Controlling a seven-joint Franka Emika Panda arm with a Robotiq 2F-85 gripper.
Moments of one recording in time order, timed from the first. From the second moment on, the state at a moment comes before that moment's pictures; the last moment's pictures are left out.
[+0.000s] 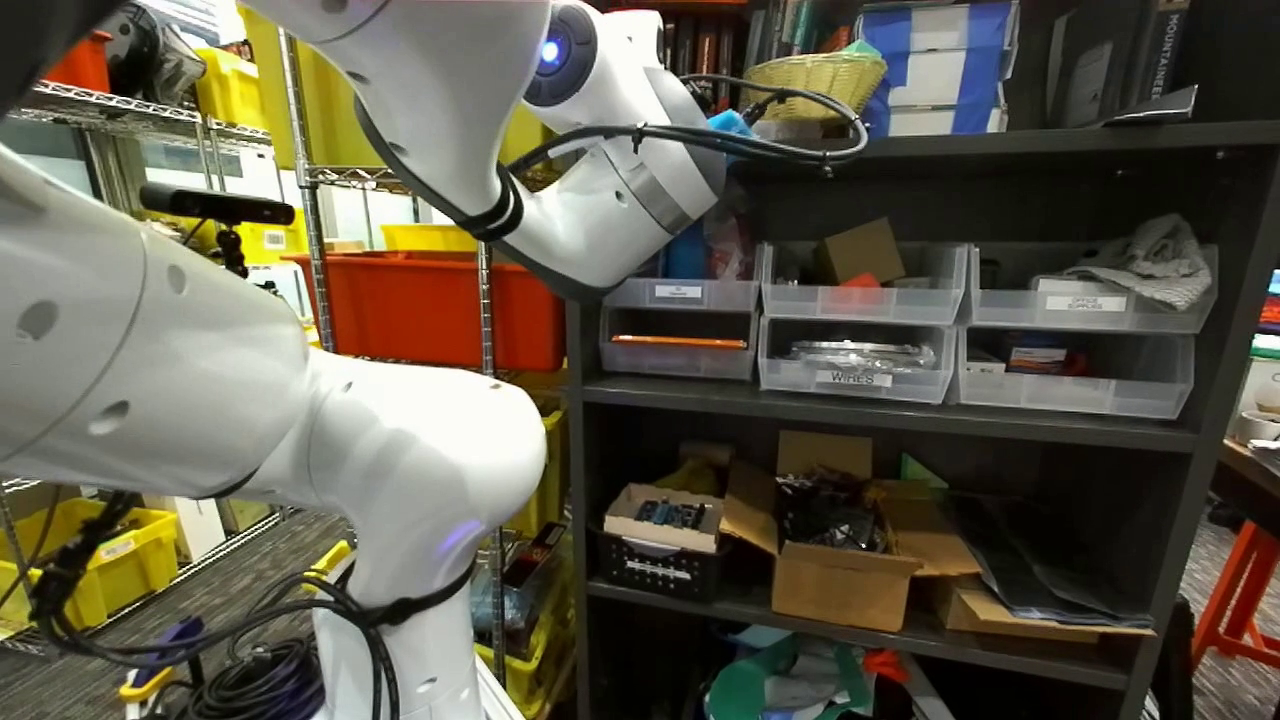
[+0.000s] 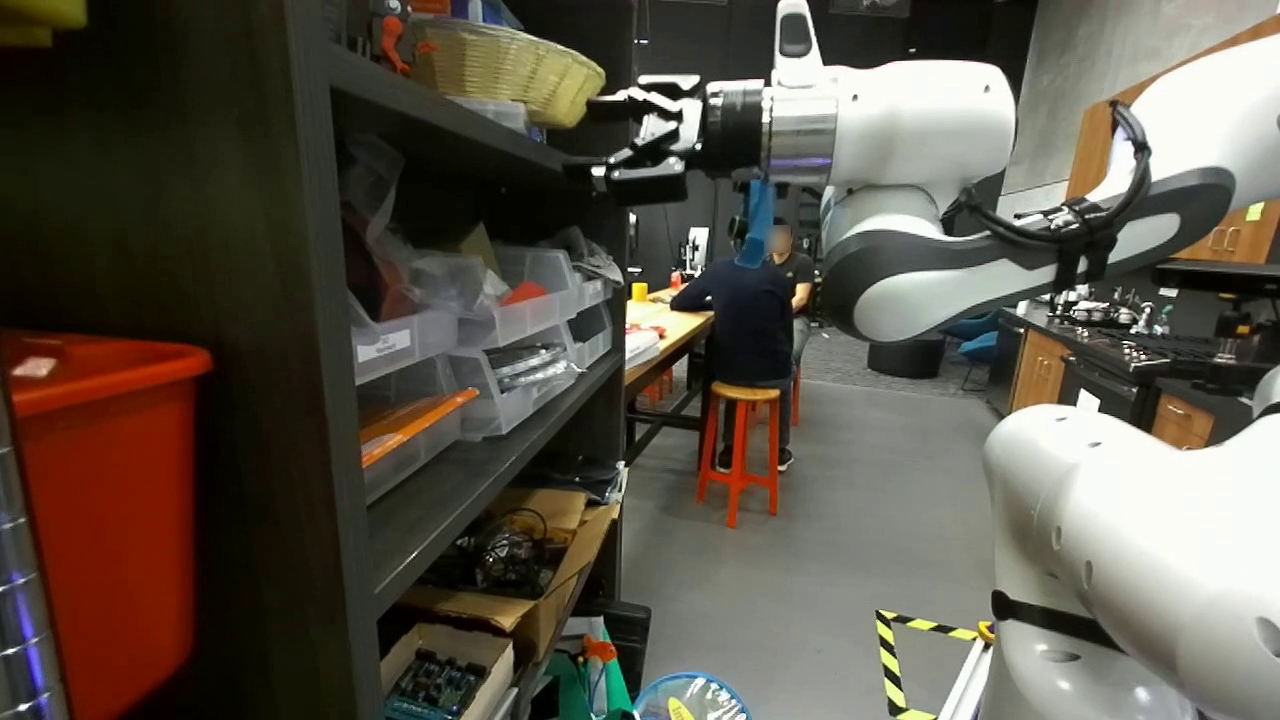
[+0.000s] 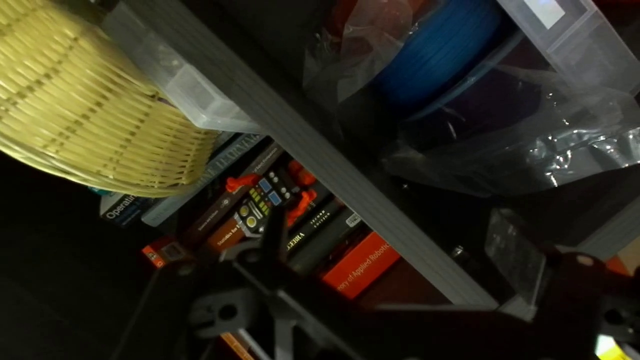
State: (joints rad) arm 0.55 -0.98 -0.62 -2.78 -1.24 3.46 -0.08
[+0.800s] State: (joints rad) arm 1.04 -1.03 -0.76 -2.78 -1.14 3.46 0.19
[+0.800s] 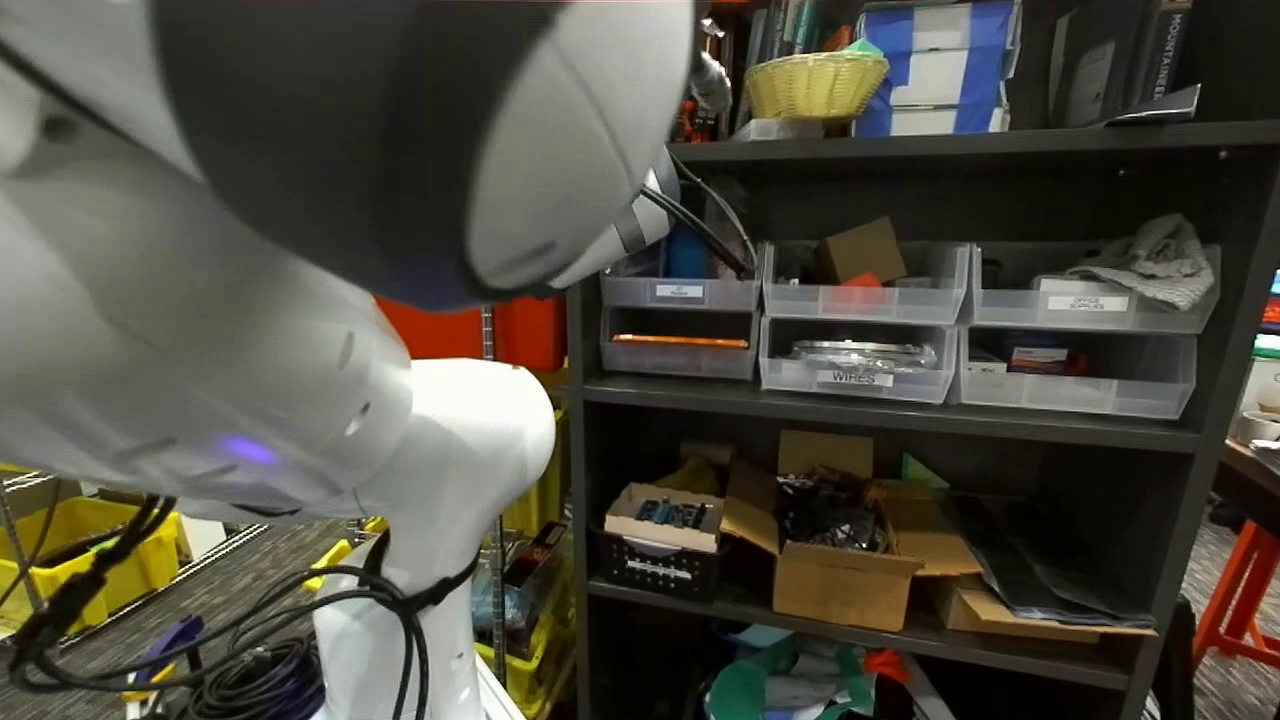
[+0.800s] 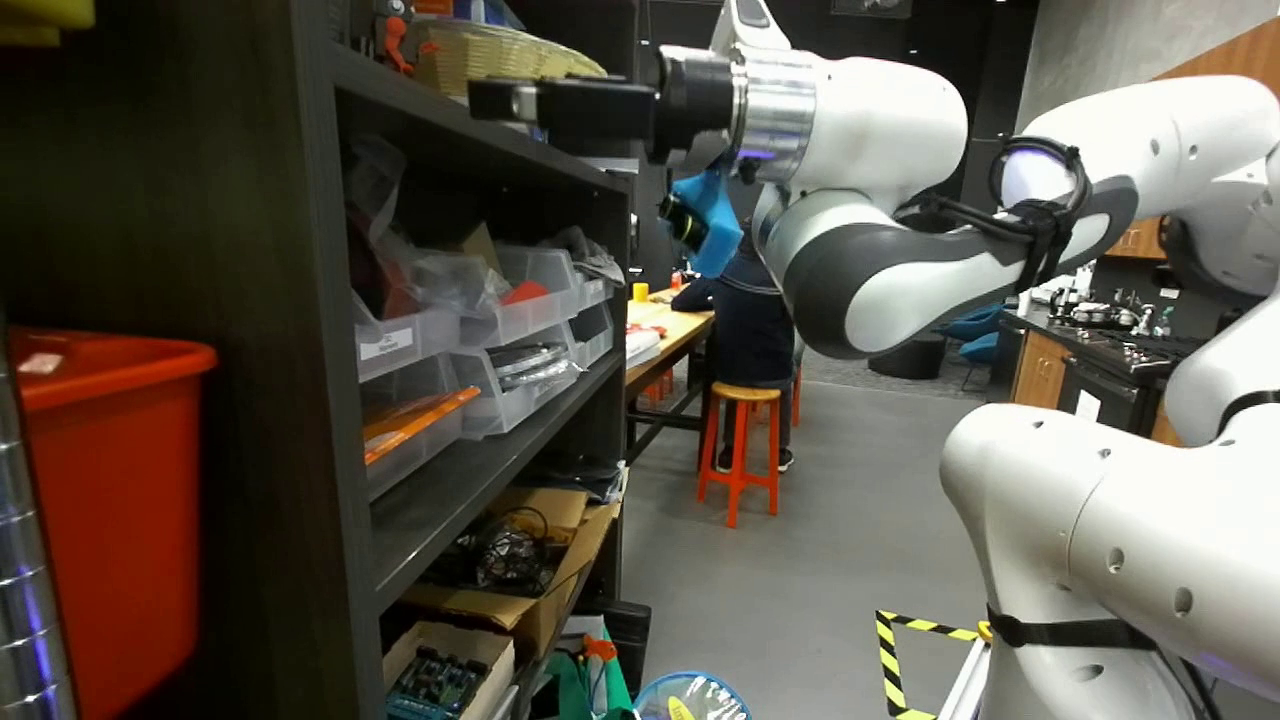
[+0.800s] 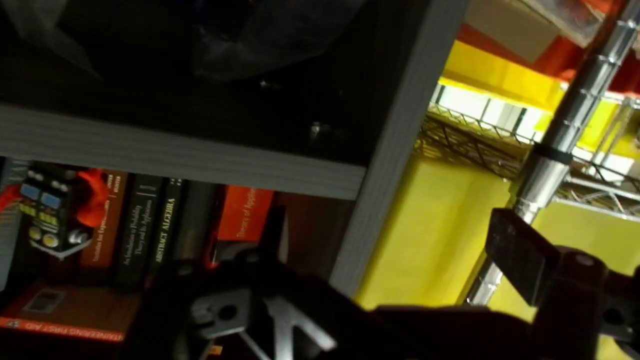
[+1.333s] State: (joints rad) arm 1.14 -1.28 -0.74 -2.77 -0.86 3.46 0.06
